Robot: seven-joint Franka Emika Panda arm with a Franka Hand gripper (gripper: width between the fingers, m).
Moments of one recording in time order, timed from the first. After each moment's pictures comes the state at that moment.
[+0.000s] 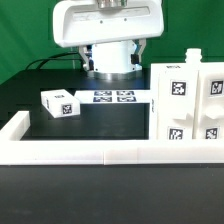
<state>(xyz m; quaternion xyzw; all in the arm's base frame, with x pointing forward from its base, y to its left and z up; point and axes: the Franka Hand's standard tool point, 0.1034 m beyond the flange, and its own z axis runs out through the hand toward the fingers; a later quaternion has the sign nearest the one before) 0.496 -0.035 0.112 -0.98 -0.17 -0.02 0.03</state>
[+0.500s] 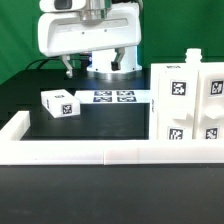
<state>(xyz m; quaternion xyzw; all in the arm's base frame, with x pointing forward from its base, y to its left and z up) 0.442 -0.085 0.086 -0.98 -0.21 -0.01 0.02</state>
